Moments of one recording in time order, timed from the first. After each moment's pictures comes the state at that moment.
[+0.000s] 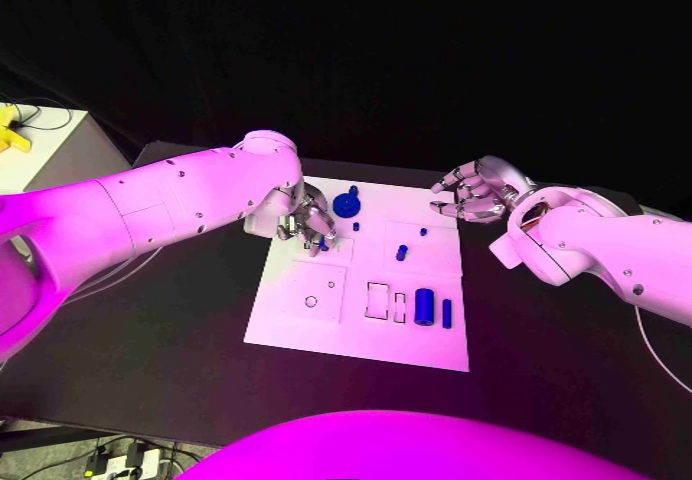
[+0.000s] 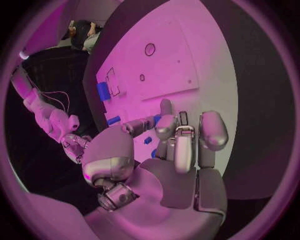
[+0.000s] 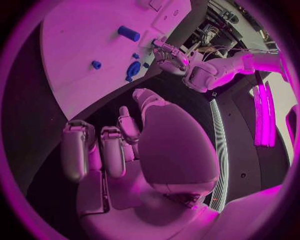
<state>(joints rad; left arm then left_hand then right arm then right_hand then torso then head) 1.31 -0.53 -0.06 1.14 -1.09 0.59 -0.52 0.72 0.03 0.88 0.07 0.23 0.95 0.04 0.88 0.31 1.35 -0.04 1.20 0.99 1.47 -0.08 1.57 1.31 0.12 1.32 0.02 1.34 1.11 1.25 -0.81 -0.12 1.49 -0.89 -0.46 -0.10 1.43 -0.21 0.25 0.28 0.50 0.83 0.17 0.35 0.20 1.25 0.08 1.28 1.22 1.47 0.00 1.53 1.31 0.04 1.47 0.10 1.40 1.31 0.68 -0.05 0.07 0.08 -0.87</state>
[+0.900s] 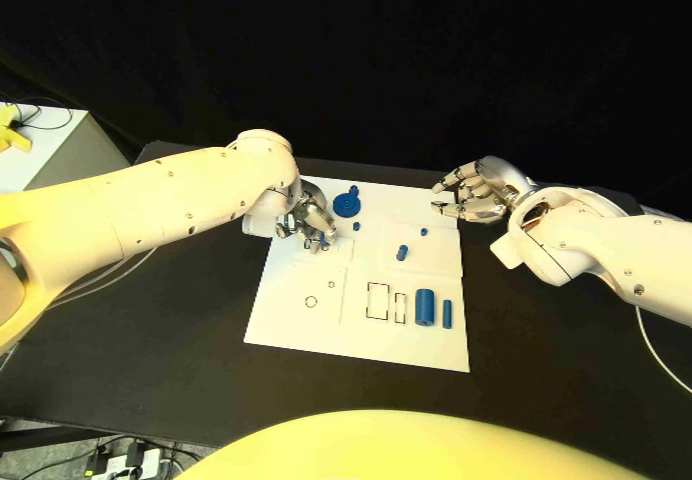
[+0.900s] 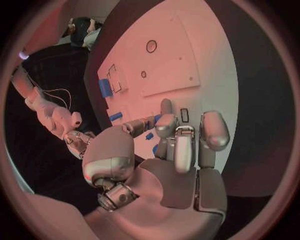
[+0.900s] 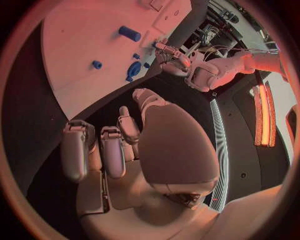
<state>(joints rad) 1.31 -0.56 -0.05 1.19 -1.08 0.54 -0.53 0.72 0.03 0.87 0.07 0.23 0.95 0.04 0.88 0.31 1.35 -0.04 1.18 0.97 1.47 -0.08 1.57 1.31 0.10 1.32 0.03 1.35 1.10 1.25 -0.81 -0.12 1.49 -0.89 -0.46 -0.10 1.43 -0.21 0.25 0.28 0.50 0.83 0.17 0.35 0.20 1.25 0.08 1.28 1.22 1.47 0.00 1.53 1.31 0.04 1.47 0.10 1.40 1.31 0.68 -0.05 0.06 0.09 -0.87</state>
